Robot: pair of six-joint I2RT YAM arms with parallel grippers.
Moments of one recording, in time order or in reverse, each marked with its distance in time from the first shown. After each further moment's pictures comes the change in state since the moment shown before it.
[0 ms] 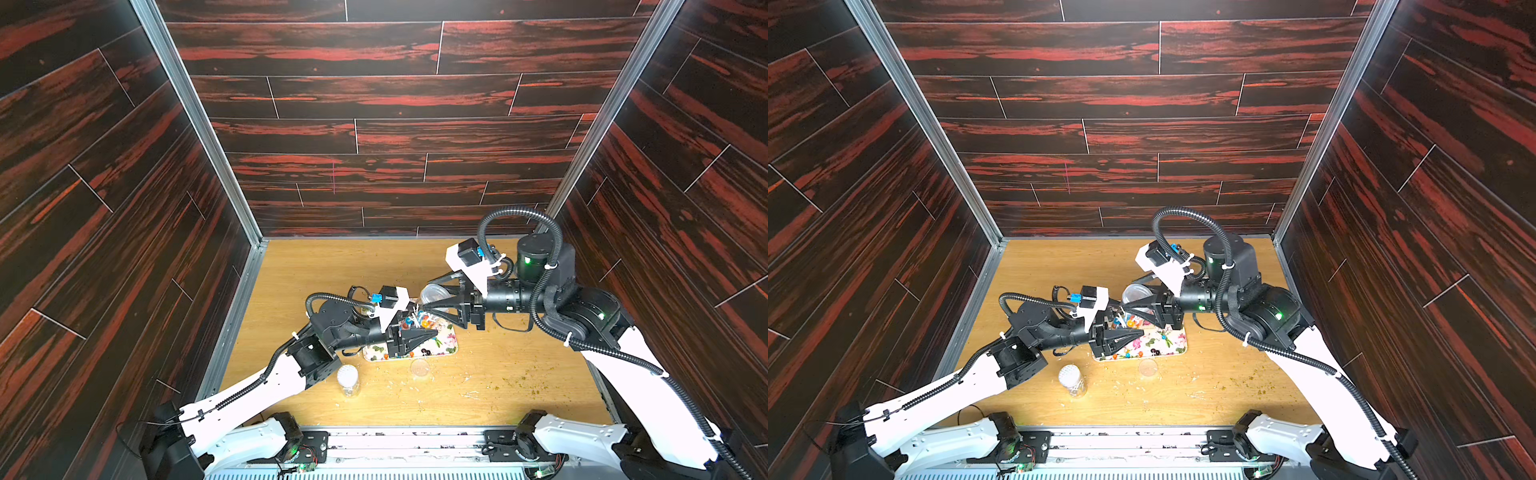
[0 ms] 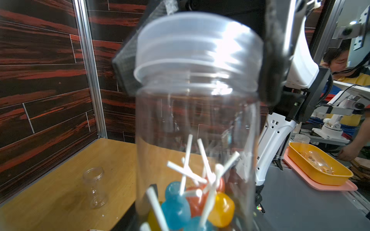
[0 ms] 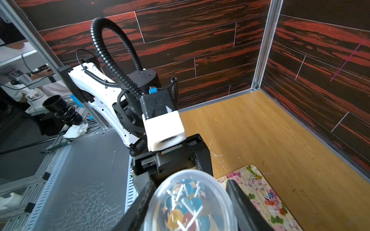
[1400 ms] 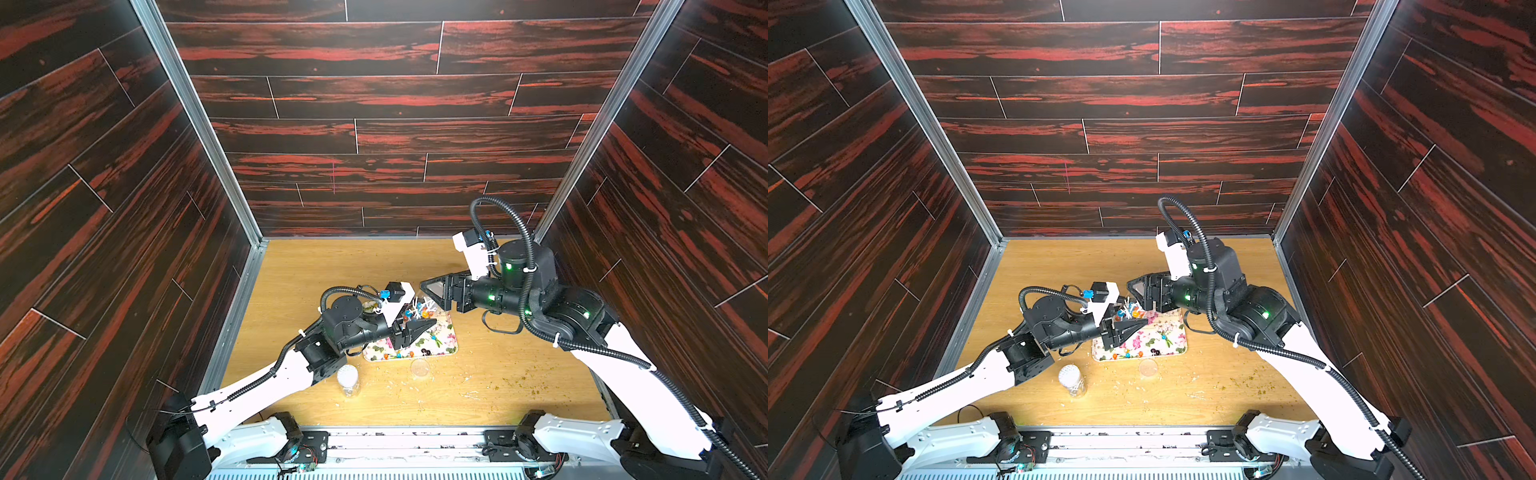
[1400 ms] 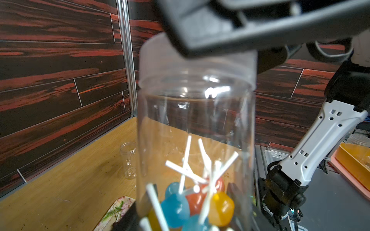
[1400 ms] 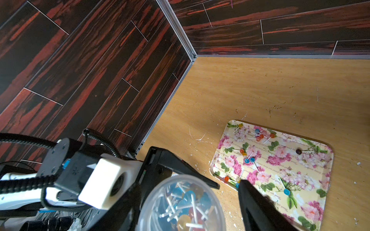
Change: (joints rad) left arm 0.001 0.058 -0.001 -0.057 -0.190 0.069; right arm 0.082 0.027 -0.024 -0.038 0.502 0.640
